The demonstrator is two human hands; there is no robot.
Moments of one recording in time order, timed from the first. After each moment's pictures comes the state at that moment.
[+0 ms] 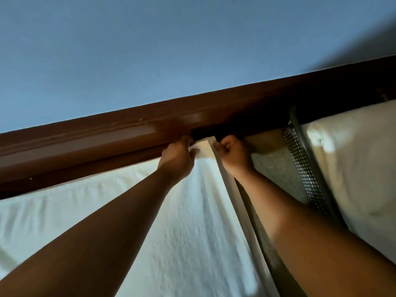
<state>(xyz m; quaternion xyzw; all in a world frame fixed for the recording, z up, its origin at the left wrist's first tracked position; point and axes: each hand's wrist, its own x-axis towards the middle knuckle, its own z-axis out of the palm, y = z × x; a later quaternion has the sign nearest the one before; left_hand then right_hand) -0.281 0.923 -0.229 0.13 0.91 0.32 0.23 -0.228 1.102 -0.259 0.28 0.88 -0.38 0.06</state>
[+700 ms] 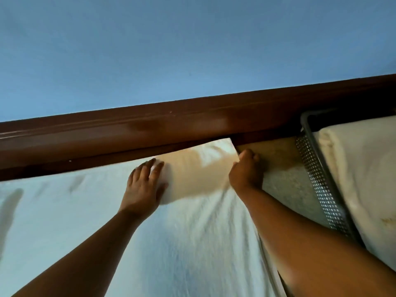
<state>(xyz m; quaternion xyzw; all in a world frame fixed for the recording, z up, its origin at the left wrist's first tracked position) -0.195 0.775 -0.257 0.18 0.97 0.13 0.09 -0.189 1.068 -0.255 0.31 0.93 -0.19 0.04</state>
